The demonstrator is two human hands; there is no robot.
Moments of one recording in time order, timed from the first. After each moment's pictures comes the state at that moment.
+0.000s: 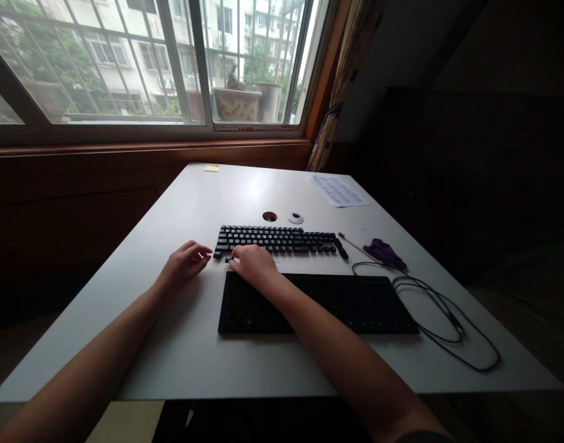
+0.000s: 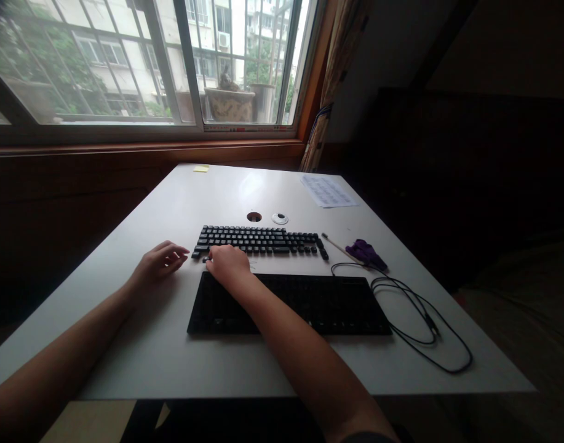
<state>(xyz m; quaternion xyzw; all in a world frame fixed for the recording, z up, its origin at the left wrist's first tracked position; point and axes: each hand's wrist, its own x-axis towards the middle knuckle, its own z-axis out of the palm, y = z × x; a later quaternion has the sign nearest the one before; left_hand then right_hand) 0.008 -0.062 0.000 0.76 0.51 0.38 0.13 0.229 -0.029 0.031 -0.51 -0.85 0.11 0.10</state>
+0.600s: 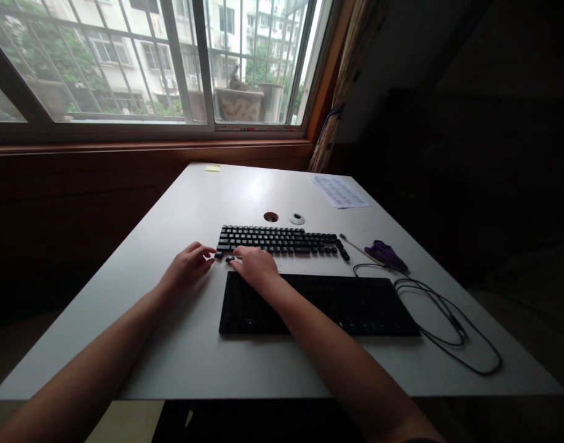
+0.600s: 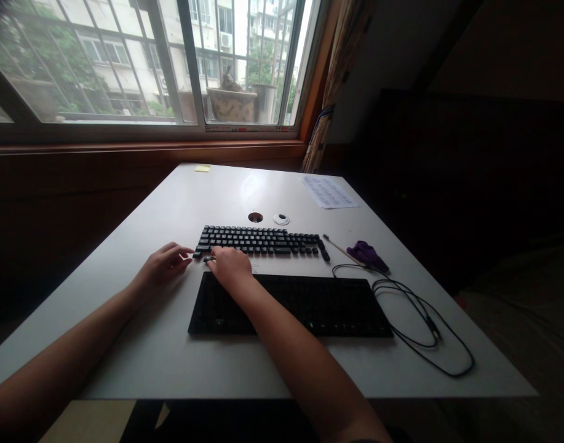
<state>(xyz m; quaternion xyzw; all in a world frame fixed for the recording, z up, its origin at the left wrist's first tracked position) 0.010 -0.058 -0.011 0.78 0.51 0.35 0.11 0.231 -0.032 0.022 -0.52 -0.84 0.10 0.13</state>
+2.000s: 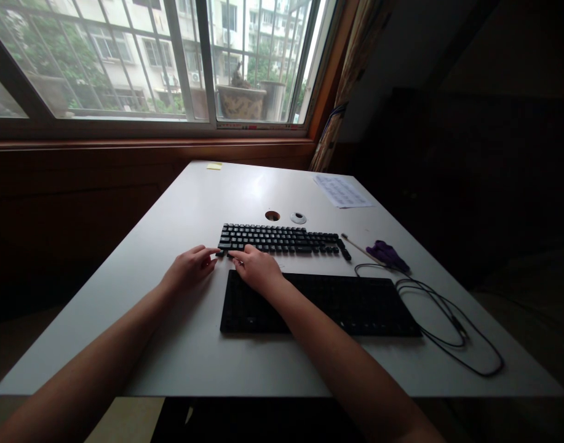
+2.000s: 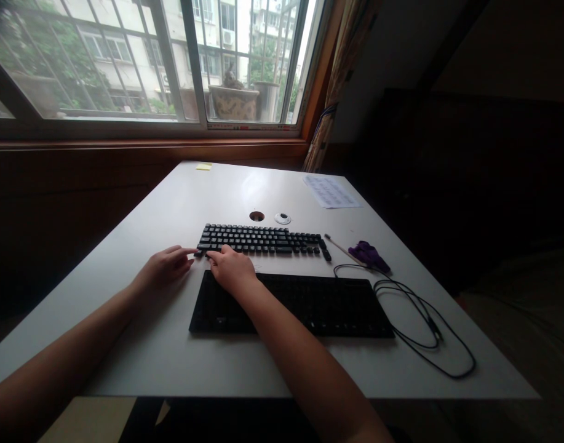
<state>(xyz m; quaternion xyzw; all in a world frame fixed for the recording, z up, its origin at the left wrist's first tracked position) 0.016 -0.064 -0.005 0.80 0.54 0.28 0.03 0.237 -0.047 0.029 -0.50 -0.86 0.08 0.08</state>
